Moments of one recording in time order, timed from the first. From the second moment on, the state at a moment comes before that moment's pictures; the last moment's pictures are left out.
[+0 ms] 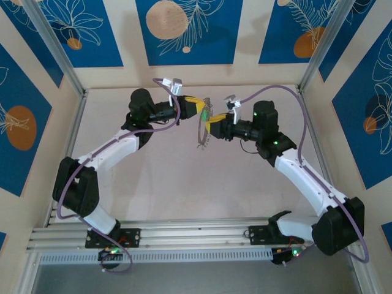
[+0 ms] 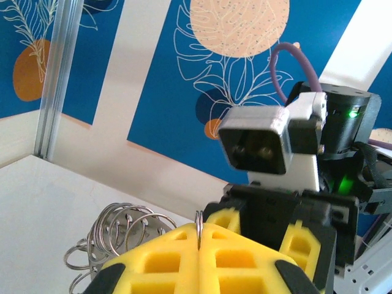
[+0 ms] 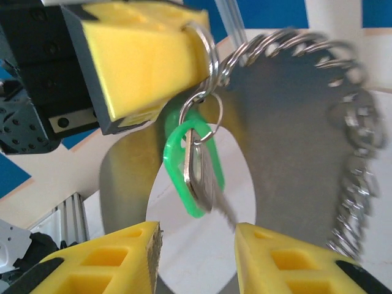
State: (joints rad) left arm -0.49 1.60 1.21 0.59 0.92 -0.52; right arm 0.40 1.18 1.00 -0.08 -0.70 0.26
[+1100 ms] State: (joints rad) left arm -0.49 1.61 1.12 0.97 0.74 -0.74; right arm 0.33 1.33 1.07 0.45 -0.79 0.79
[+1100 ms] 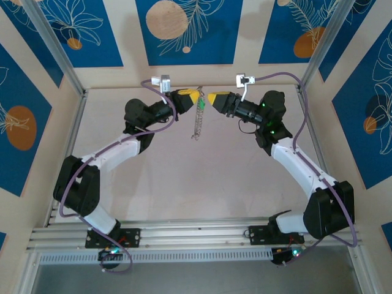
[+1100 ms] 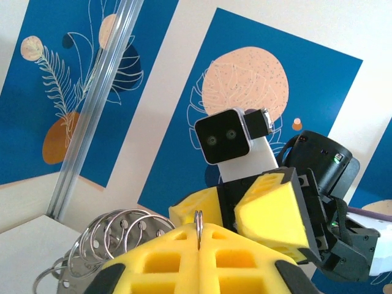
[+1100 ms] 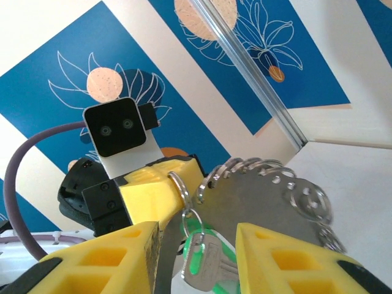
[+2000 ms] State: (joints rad) left arm -0.52 1.62 1.12 0.98 0.74 -0.77; right arm 0.36 1.40 1.12 0.48 -0.82 0.77
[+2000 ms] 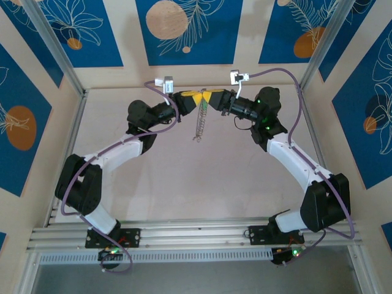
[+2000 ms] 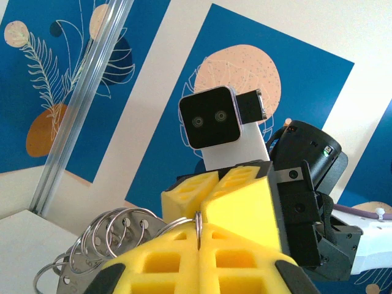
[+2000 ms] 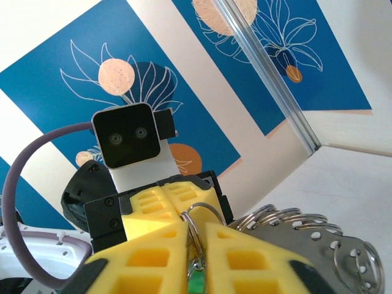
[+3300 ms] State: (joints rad) left arm -0.52 1.63 1.12 0.98 0.74 -0.78; right arm 0.34 1.44 1.14 0.51 -0.90 0.75
